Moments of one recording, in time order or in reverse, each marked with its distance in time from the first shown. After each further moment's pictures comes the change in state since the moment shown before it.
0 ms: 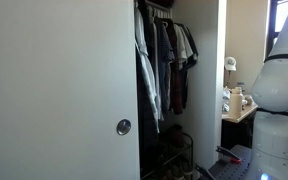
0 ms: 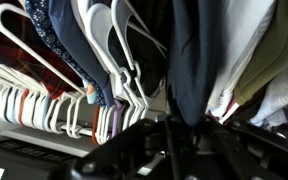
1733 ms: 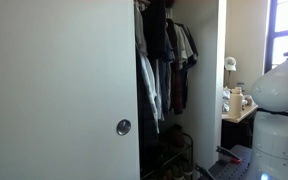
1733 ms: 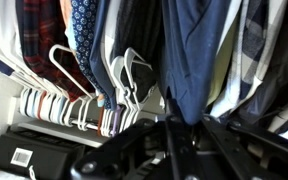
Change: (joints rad) arm -0.009 -0.505 0.034 -0.496 0.180 0.061 -0.126
